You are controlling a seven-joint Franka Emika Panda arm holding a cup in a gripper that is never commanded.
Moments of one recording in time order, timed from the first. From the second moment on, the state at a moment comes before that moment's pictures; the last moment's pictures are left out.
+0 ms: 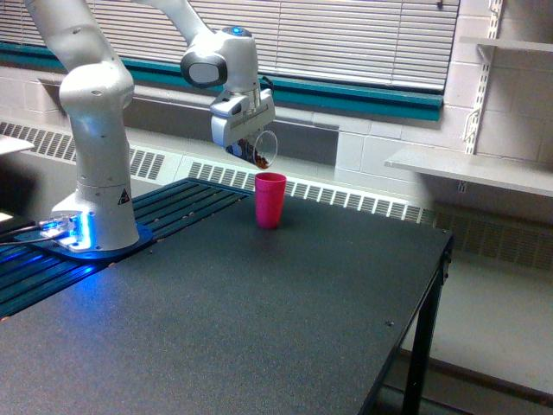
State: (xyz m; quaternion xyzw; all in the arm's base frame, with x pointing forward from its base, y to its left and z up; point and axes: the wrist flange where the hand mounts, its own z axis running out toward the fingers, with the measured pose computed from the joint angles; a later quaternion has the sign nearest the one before) arm 0.178 0.297 0.295 -0.87 0.47 0.06 0.13
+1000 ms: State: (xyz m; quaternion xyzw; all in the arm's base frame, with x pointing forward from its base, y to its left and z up) arm 0.182 0.291 0.289 -0.87 0.47 0.07 0.13
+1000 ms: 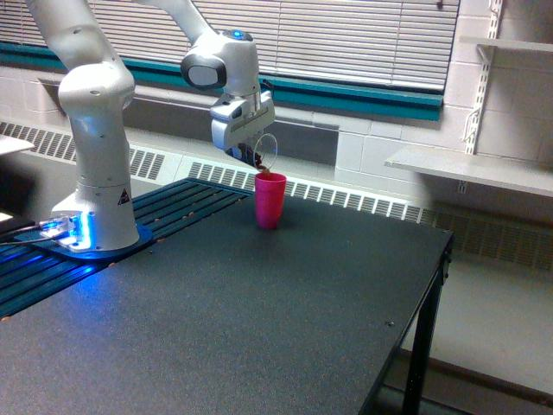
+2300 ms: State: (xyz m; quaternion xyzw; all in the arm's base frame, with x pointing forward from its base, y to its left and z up) arm 0.192 0.280 0.284 -0.87 0.46 0.08 0.13
